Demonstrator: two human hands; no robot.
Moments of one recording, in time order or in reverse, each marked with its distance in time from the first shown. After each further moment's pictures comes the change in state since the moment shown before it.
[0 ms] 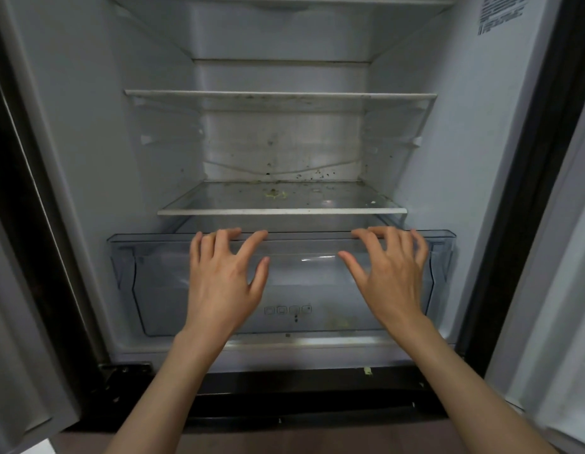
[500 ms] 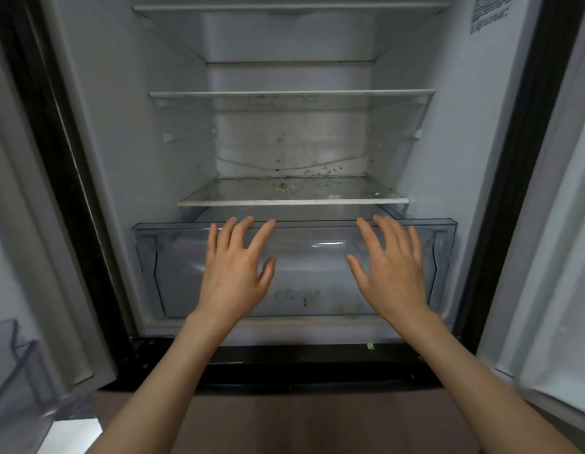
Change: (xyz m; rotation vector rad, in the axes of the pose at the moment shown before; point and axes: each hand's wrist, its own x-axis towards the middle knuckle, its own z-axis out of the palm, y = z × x) left_hand -0.019 0.000 -0.020 0.033 -0.146 0.066; right_hand -0.022 -0.007 -0.024 -0.024 -0.185 -0.031
